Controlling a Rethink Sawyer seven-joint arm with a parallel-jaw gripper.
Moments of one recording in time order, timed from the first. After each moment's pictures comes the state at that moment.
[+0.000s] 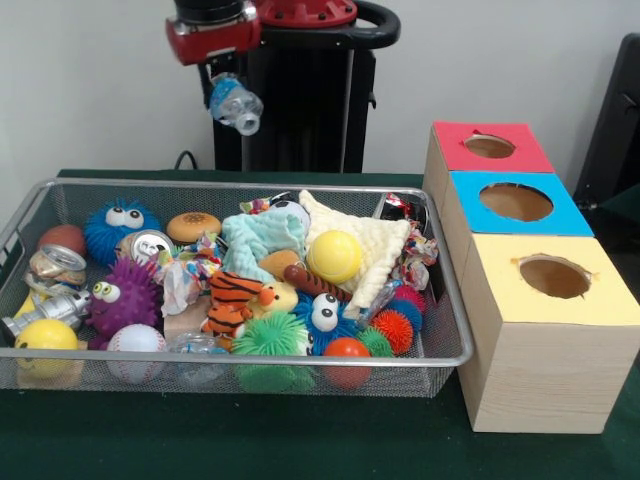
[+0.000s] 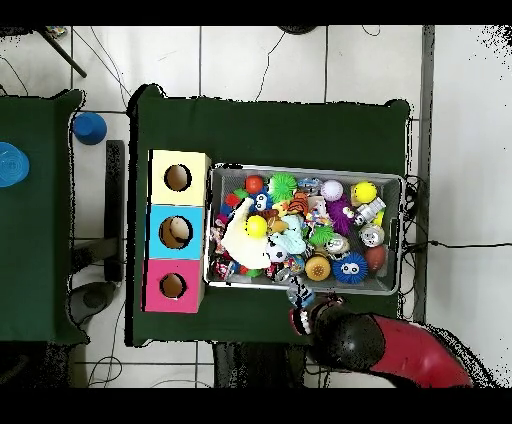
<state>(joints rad) -0.81 -1.01 0.30 2.23 -0.30 0.54 1.08</state>
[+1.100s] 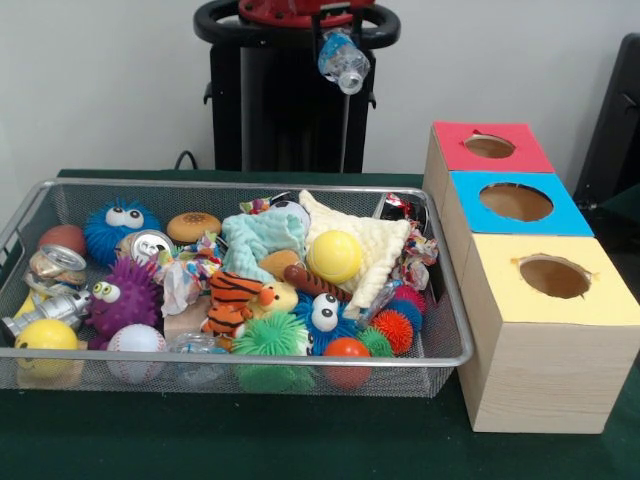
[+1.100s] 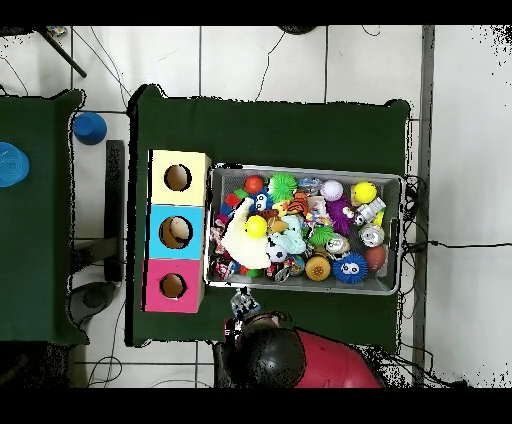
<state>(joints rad) -0.46 -1.14 0.13 2.34 -0.01 0.56 1.28</state>
